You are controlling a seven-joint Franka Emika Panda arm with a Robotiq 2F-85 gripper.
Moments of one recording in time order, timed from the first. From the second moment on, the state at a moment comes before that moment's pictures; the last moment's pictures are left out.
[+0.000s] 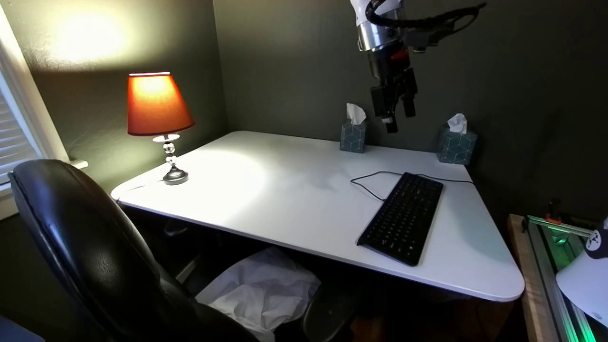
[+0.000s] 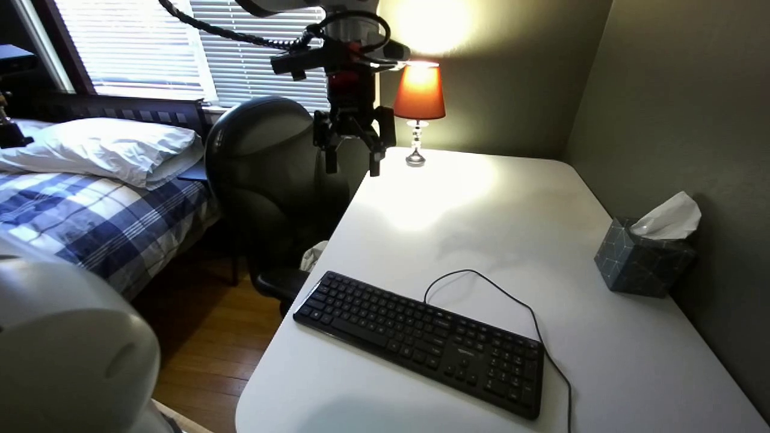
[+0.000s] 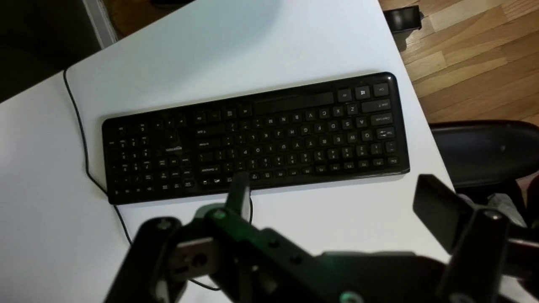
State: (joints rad) arm -0.02 -0.18 0.03 -2.27 -0.14 1.78 0.25
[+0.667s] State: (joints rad) arm -0.03 -0.16 0.01 -2.26 -0.14 1.79 0.21
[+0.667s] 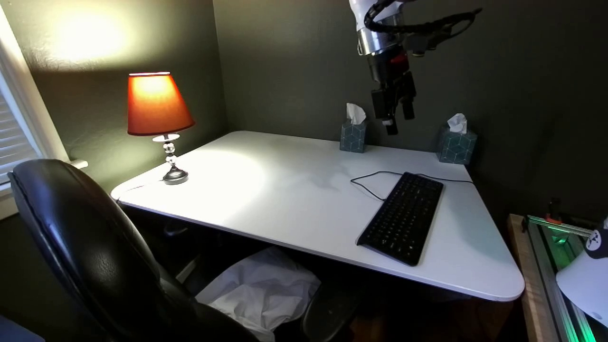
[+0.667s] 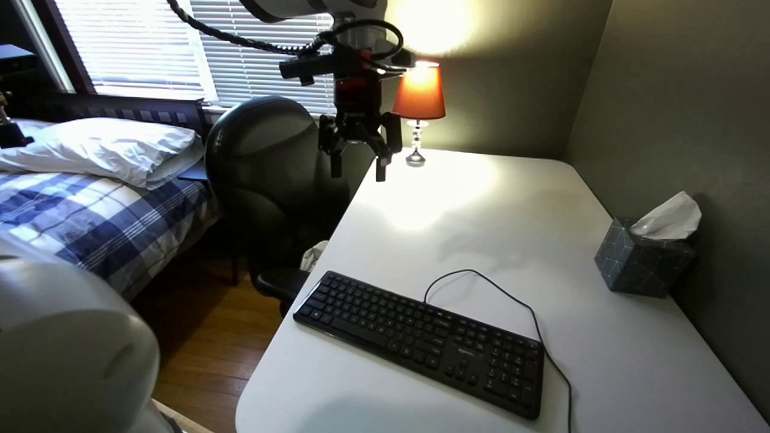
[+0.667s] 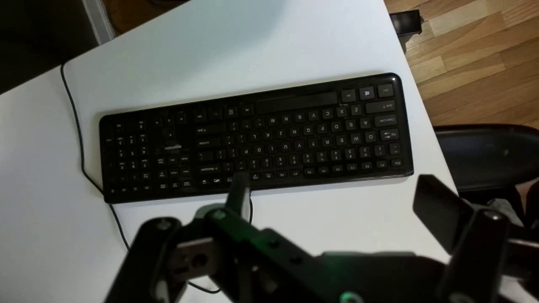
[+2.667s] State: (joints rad) arm -0.10 0.18 -0.09 -2.28 -0.13 2.01 -0.06
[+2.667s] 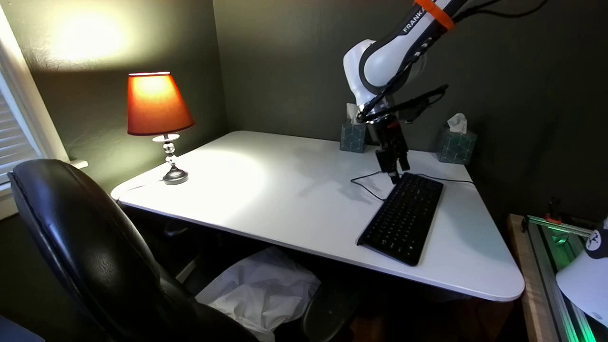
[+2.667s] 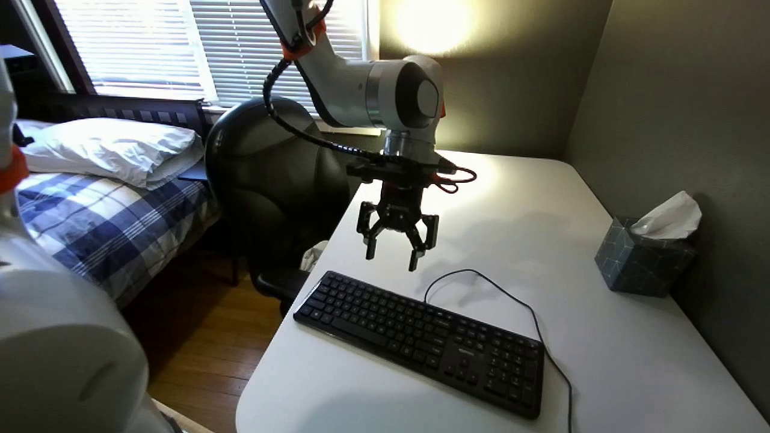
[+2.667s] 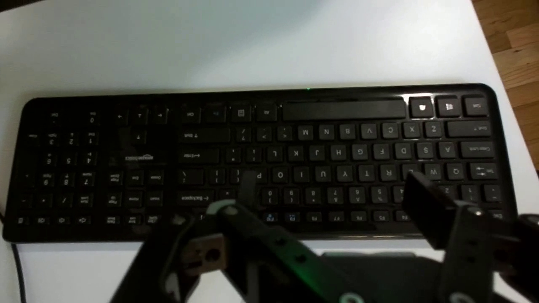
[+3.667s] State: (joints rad) arm -0.13 0.33 -0.11 -2.25 -0.19 2.11 -0.15
